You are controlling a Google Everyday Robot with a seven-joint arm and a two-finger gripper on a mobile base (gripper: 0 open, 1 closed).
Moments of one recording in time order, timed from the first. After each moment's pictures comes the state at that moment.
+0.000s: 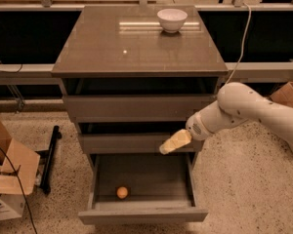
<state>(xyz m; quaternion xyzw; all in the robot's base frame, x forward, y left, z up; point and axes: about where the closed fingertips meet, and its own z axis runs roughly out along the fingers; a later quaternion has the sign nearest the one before) 0.572 -0.122 0.639 -0.34 0.89 0.24 0.19</state>
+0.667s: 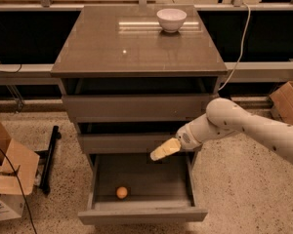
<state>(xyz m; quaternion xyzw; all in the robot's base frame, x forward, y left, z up) 0.577 -0.088 0.576 -0.31 0.89 0.30 0.17</state>
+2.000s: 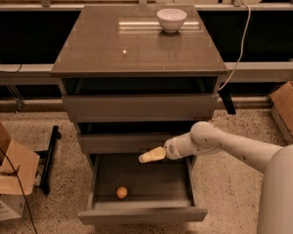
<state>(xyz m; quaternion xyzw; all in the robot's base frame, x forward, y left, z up) 0.621 -0.049 0.460 -0.22 0.89 0.35 0.19</state>
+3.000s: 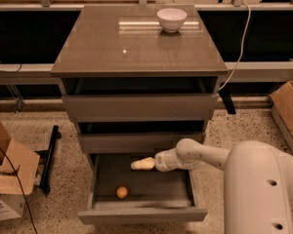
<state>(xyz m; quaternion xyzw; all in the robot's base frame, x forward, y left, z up) 0.635 -0.023 0.339 -0.10 0.92 0.35 0.14</state>
